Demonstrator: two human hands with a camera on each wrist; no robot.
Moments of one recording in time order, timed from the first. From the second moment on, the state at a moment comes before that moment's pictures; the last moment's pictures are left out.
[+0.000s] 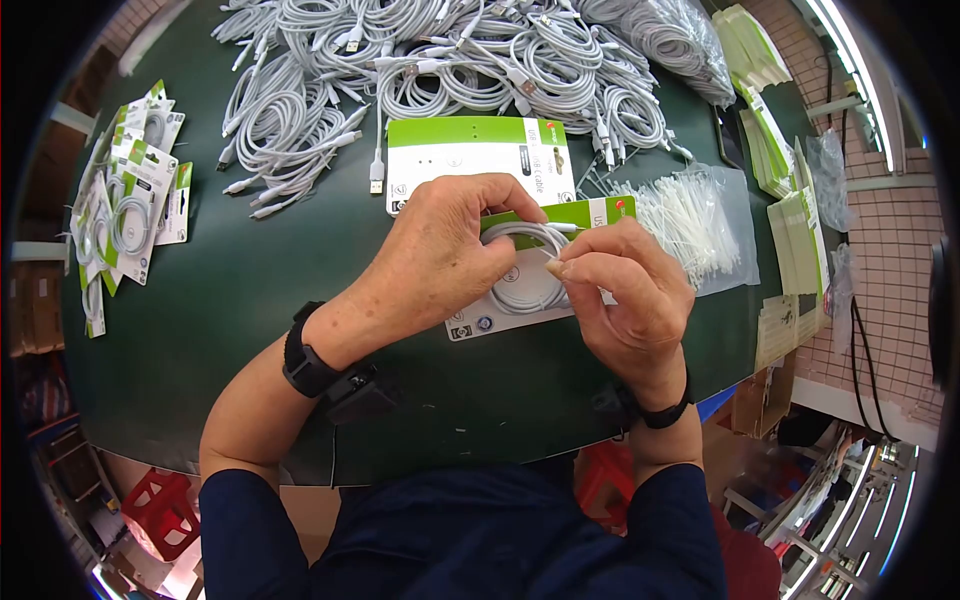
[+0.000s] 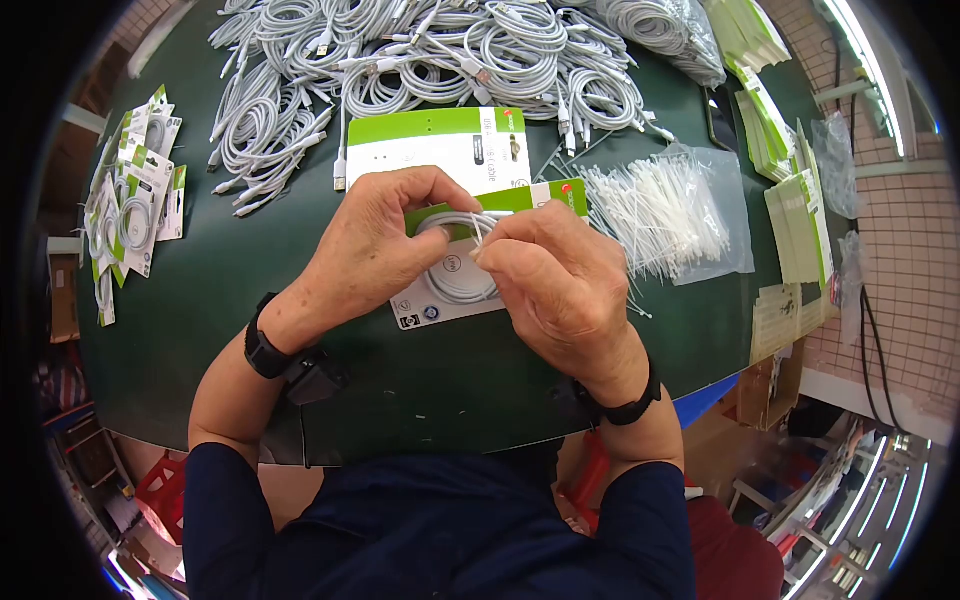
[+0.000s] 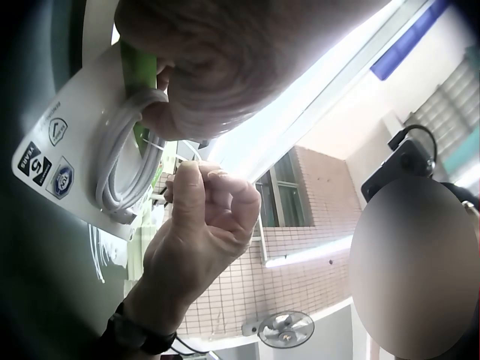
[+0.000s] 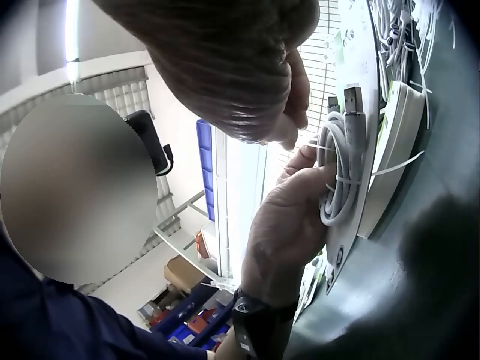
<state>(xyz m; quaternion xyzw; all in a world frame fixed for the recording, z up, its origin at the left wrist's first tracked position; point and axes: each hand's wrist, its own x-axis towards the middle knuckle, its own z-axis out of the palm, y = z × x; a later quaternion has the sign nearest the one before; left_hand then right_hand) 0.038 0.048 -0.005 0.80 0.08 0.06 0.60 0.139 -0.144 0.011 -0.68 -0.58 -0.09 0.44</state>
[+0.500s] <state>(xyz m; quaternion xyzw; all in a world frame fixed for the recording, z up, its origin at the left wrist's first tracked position) 0.037 0.048 -0.005 0.80 0.09 0.06 0.59 0.140 -0.143 0.008 -0.67 -0.60 -0.10 0.42</state>
